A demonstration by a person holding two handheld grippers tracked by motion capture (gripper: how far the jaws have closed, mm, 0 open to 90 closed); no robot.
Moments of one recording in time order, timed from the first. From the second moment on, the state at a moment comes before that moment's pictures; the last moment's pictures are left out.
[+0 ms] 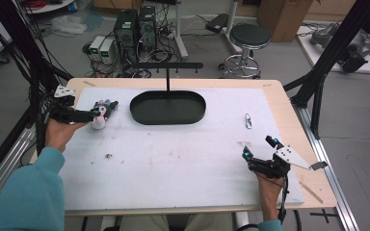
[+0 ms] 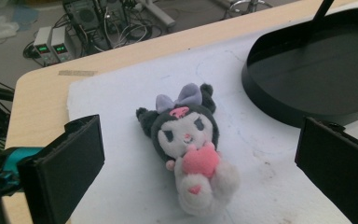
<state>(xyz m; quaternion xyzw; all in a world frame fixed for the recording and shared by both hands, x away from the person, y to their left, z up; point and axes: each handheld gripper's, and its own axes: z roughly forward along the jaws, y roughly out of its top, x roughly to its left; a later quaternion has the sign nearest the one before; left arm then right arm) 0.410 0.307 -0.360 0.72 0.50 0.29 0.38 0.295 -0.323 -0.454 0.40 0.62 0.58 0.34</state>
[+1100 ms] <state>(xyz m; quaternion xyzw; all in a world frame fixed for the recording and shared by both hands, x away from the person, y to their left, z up) 0.452 0.285 -0.393 0.75 0.55 0.22 0.28 0.296 -0.323 -0.455 0.40 0.62 0.58 0.34</state>
